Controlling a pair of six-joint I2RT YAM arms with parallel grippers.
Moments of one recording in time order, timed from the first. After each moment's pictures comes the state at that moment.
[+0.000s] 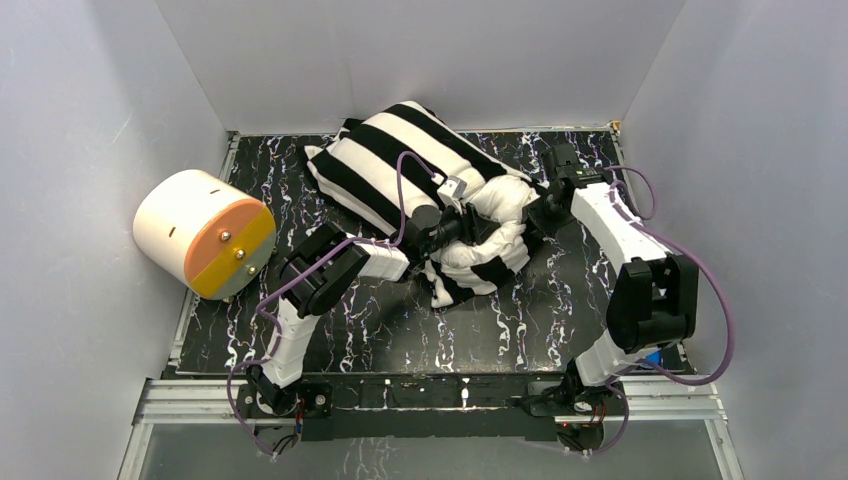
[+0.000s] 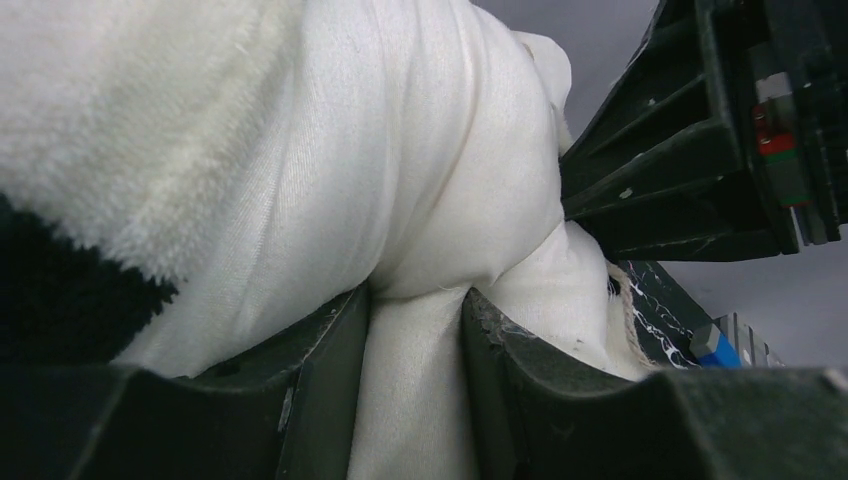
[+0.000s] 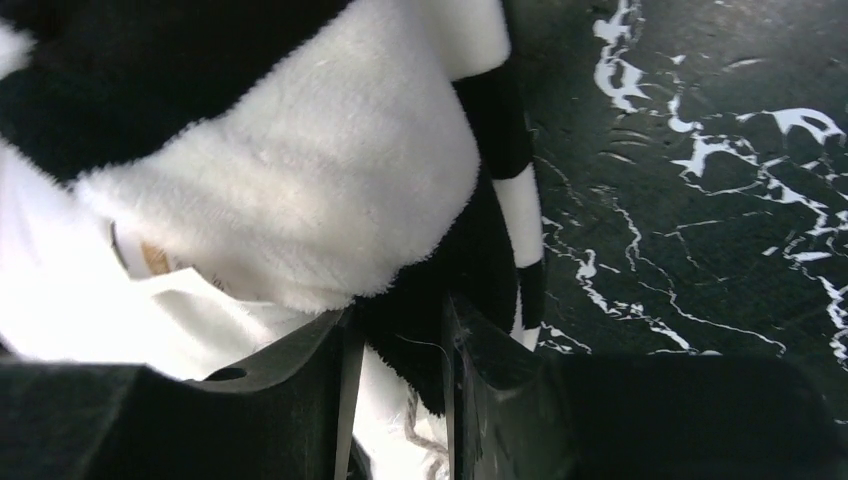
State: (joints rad) left arm -0.79 2.16 1.14 0.91 0.18 -0.53; right arm 0.20 1.57 1.30 -0.89 0.08 1.19
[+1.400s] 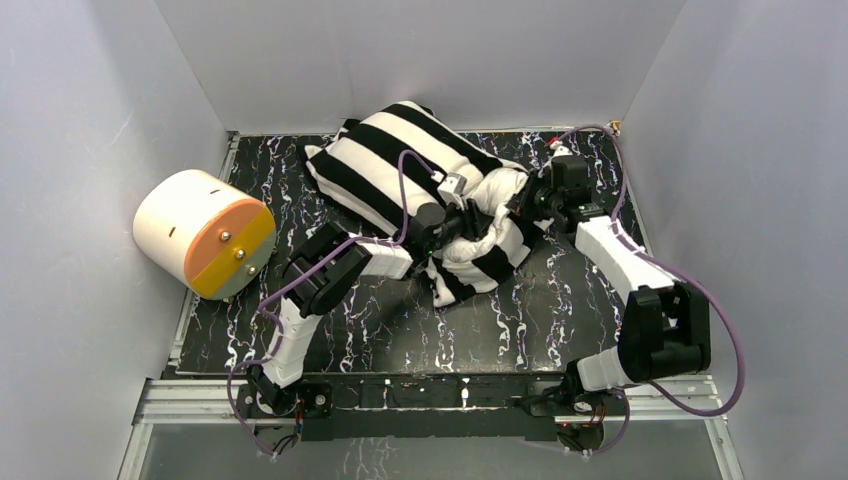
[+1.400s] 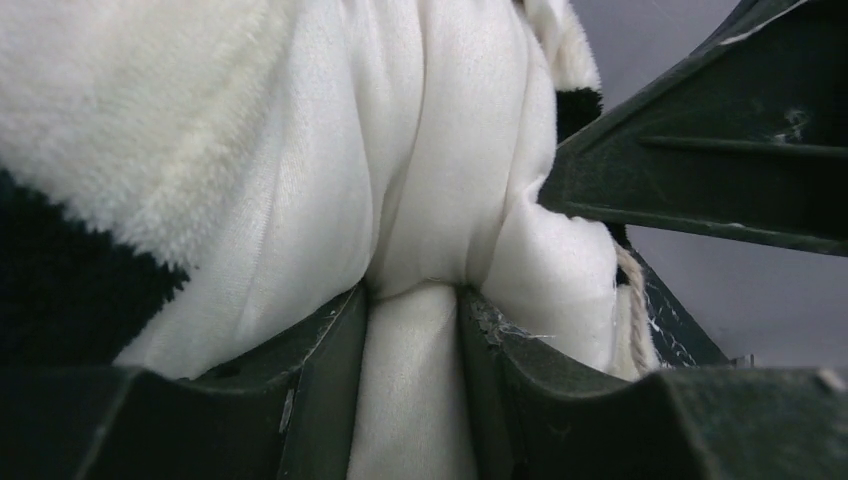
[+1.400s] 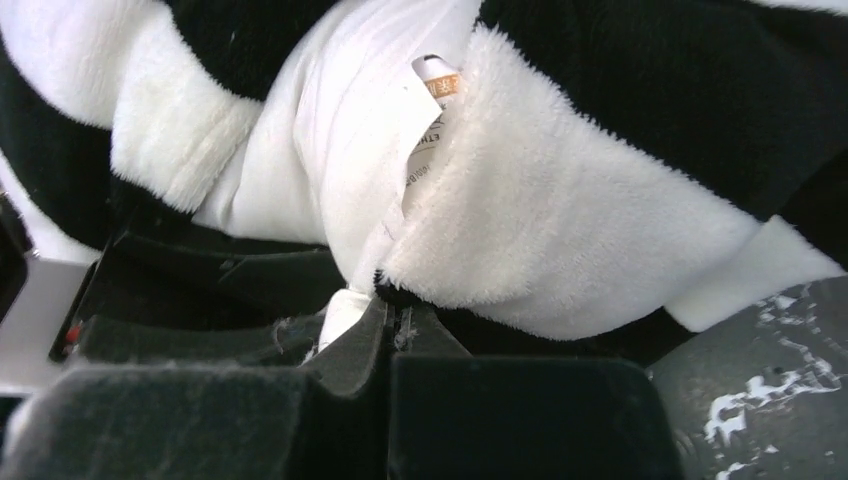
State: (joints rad) left arm -0.80 2.17 1.15 0.89 0.15 -0.55; right arm 0.24 1.39 0.97 -0.17 -0.21 0.48
